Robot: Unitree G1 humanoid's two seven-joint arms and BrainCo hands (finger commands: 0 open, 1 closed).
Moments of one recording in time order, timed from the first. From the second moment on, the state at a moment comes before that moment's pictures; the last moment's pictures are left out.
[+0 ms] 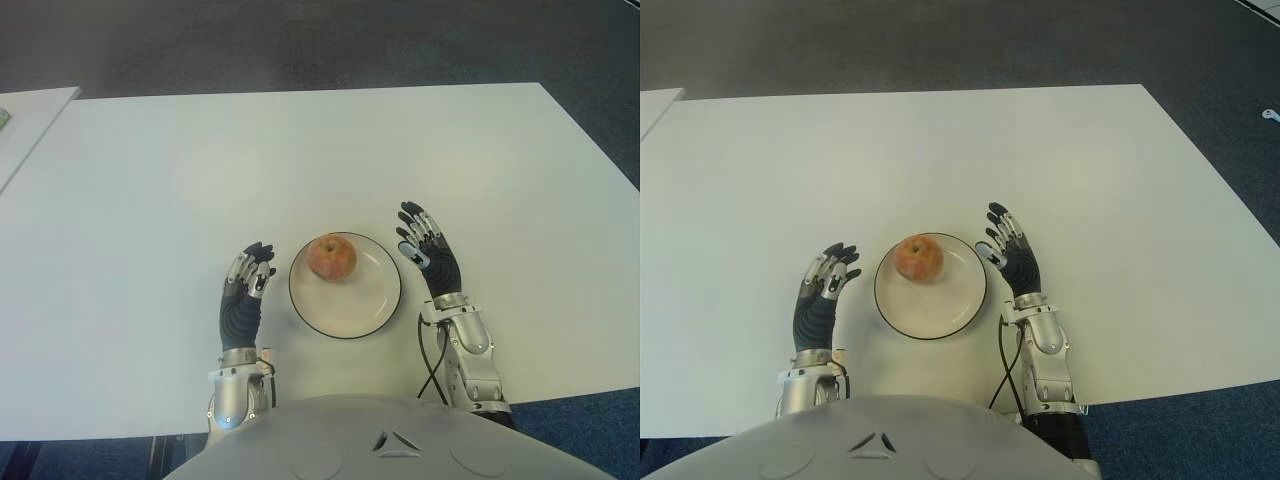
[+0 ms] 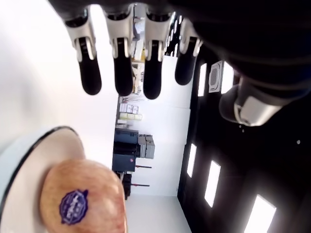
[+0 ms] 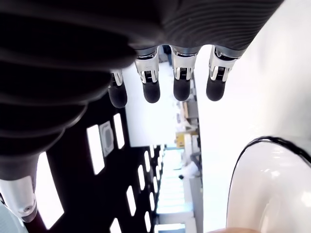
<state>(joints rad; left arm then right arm) 0.65 -0.04 -0.24 -0.26 0.01 -0.33 0.21 0.23 -0.03 0.03 0.01 0.13 -0.27 0.21</state>
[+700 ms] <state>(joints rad) 0.66 -0.06 -0.21 -0.29 0.11 -0.28 0.27 0.28 -0.03 0.05 -0.04 0.12 -0.21 0.21</state>
